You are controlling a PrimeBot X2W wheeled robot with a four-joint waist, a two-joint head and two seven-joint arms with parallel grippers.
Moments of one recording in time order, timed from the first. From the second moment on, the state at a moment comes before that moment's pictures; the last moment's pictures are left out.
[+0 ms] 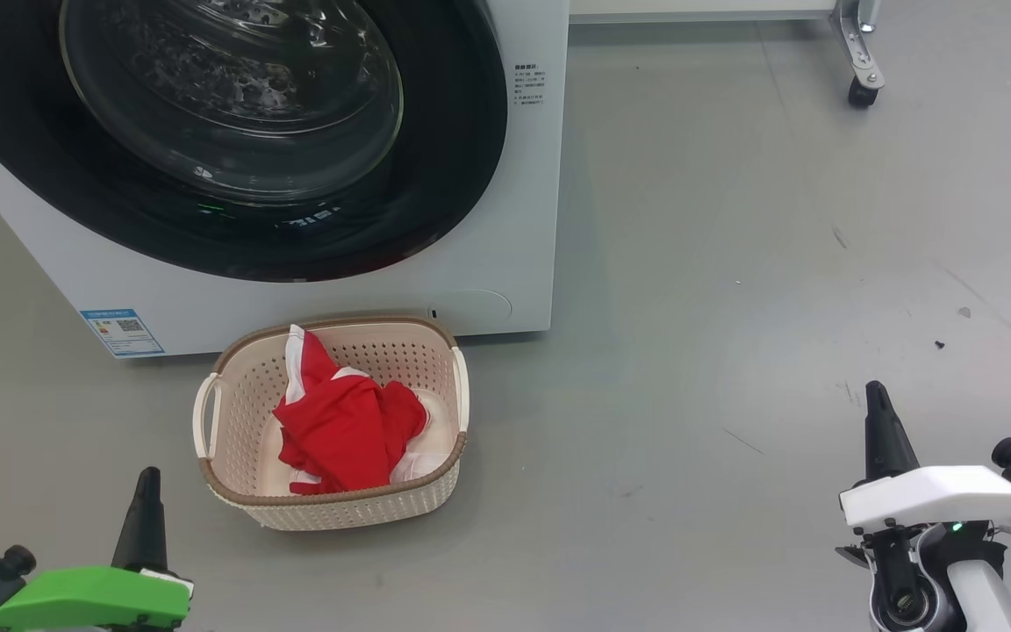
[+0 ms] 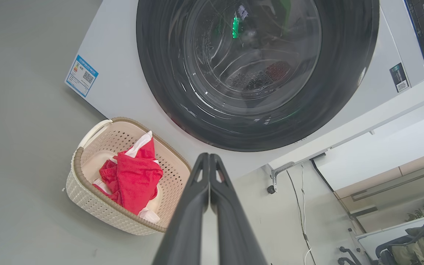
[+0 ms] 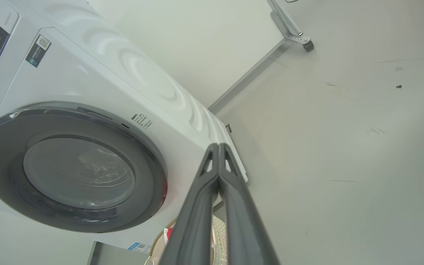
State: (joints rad) left arm -0.01 0.11 -0.03 0.25 -1.13 -0.13 -0.08; right arm -0.05 -0.07 0.07 0.20 0.96 0.05 -0.11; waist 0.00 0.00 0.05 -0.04
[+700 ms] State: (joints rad) left arm -0.02 0.09 -0.01 0.26 -1.30 -0.13 -0.02; right arm -0.05 -0.08 0.03 0.22 1.21 0.07 -0.06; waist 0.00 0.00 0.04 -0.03
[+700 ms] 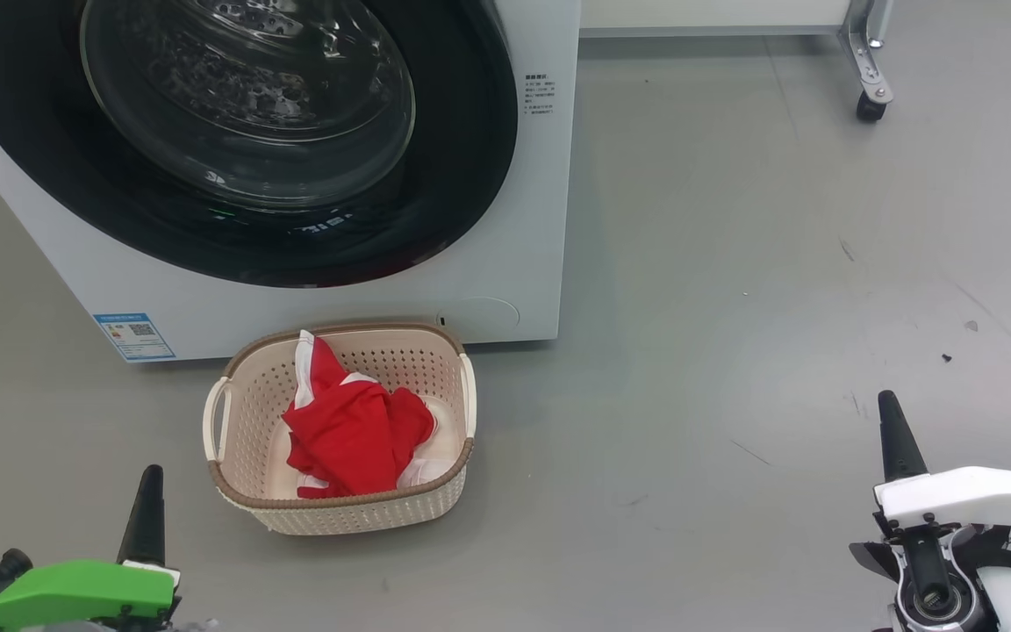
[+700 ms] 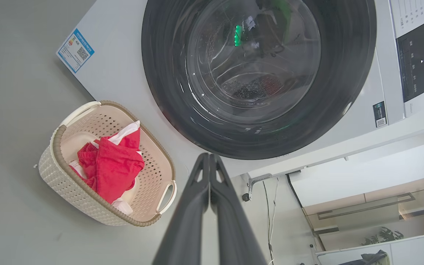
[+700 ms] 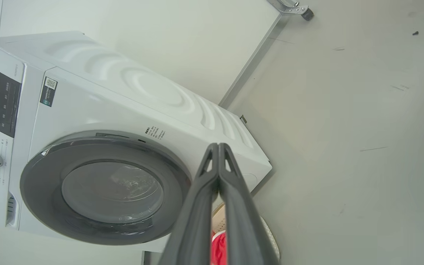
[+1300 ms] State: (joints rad) left arm -0.03 0.08 0.01 0.27 -1.43 -0.13 0.02; right arm -0.05 -0.09 0.00 0.24 1.41 0.09 -0.02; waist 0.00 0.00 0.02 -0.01
